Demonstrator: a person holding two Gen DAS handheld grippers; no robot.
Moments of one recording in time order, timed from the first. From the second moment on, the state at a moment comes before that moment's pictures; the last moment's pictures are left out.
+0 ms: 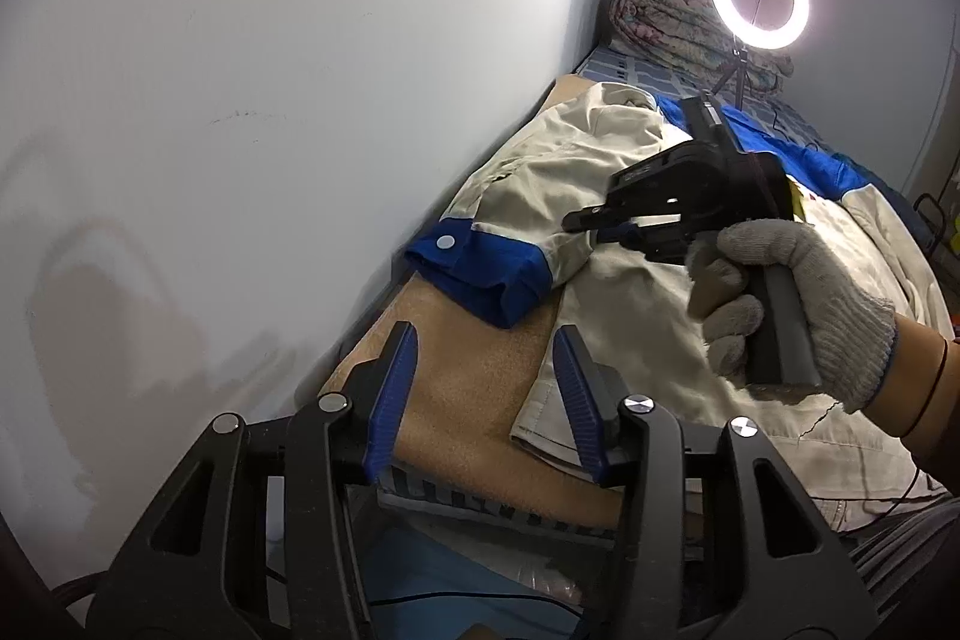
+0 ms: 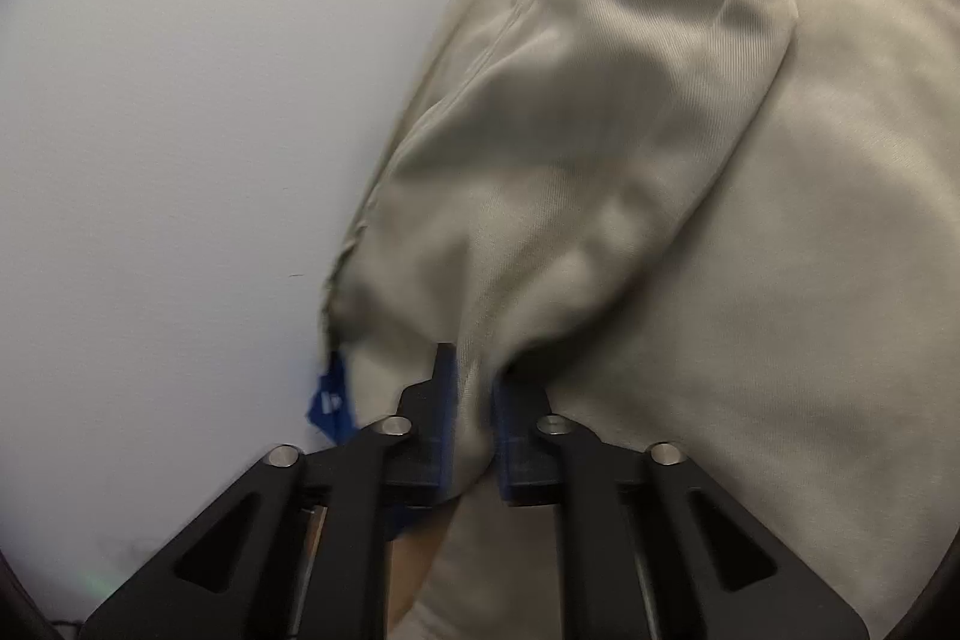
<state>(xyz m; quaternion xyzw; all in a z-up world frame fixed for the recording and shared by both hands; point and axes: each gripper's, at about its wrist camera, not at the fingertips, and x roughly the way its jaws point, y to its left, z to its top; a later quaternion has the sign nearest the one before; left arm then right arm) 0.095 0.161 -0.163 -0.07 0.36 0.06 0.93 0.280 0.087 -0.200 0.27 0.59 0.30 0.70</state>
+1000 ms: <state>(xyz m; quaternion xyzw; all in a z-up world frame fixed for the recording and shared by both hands) 0.246 0.165 -0.261 -0.26 0.44 -0.03 0.86 0.255 -0.009 -0.205 0.19 0.58 0.29 0.74</state>
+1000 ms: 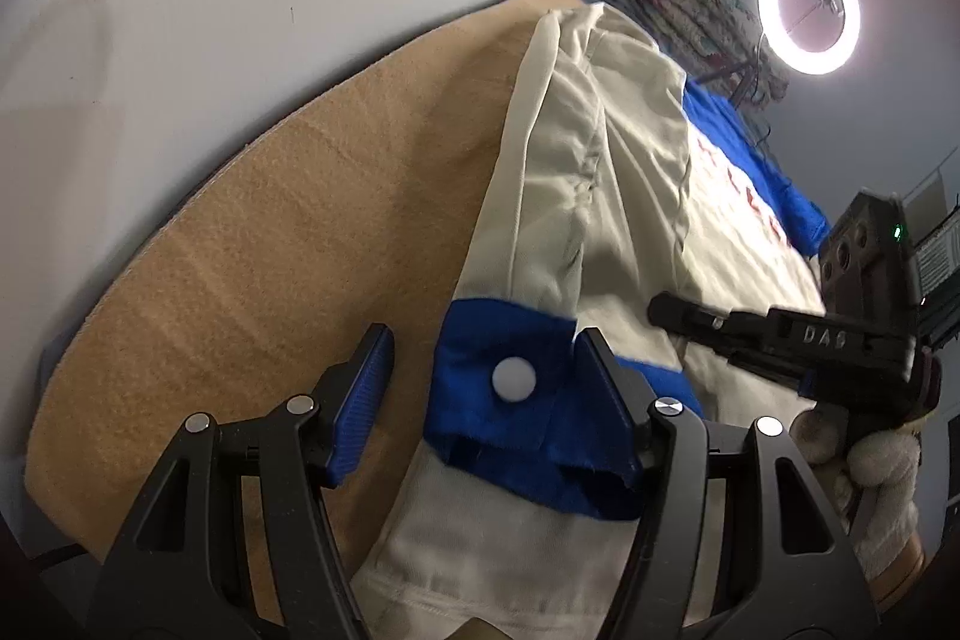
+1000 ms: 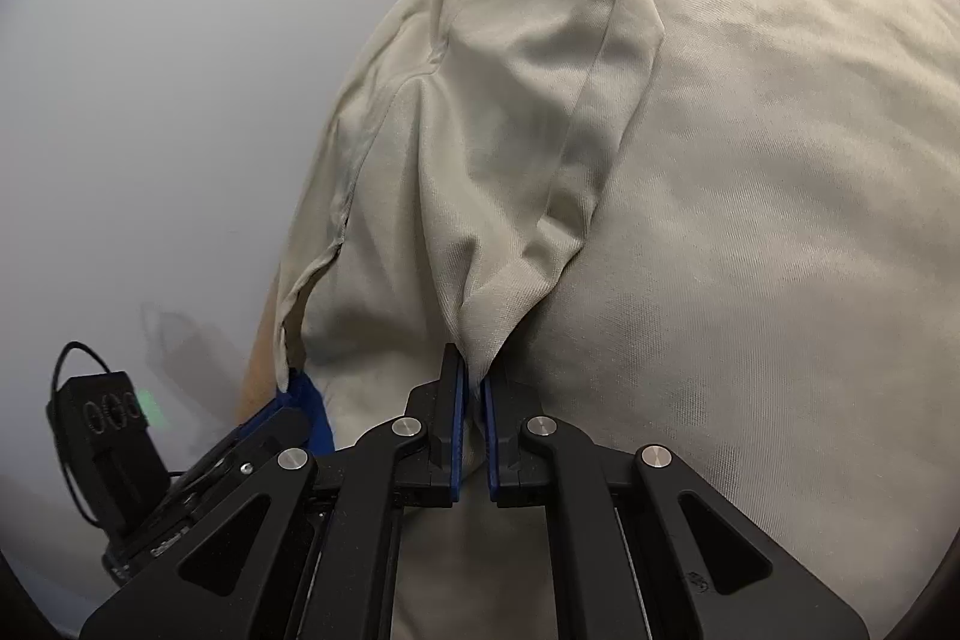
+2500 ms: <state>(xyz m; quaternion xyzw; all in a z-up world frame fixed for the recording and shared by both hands) 0.207 0.178 -0.132 -0.10 0.28 -0.02 0.96 0.291 -0.018 -0.175 0.29 0.49 0.23 0.79</state>
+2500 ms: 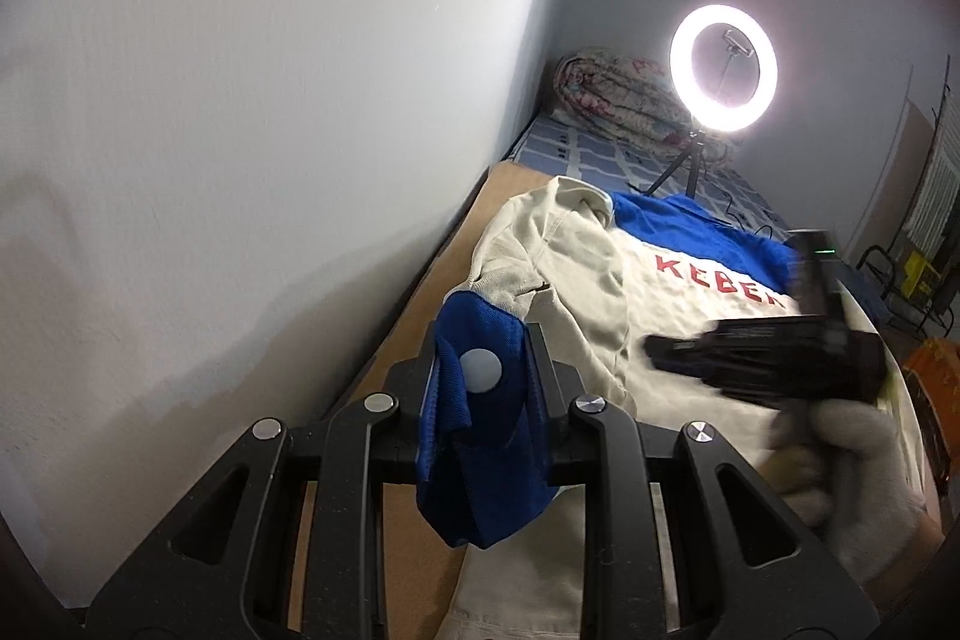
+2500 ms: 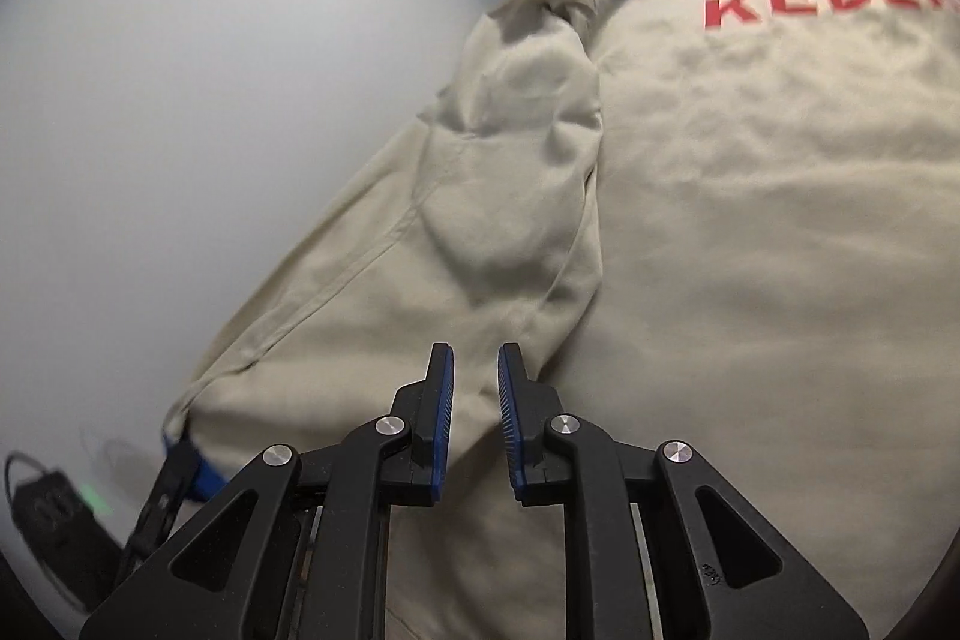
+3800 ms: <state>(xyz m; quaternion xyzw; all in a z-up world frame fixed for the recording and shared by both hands) 0.115 0.081 -0.165 0.06 0.31 -0.18 0.93 0.423 -0.025 -0.155 0.22 0.51 0.19 0.81</state>
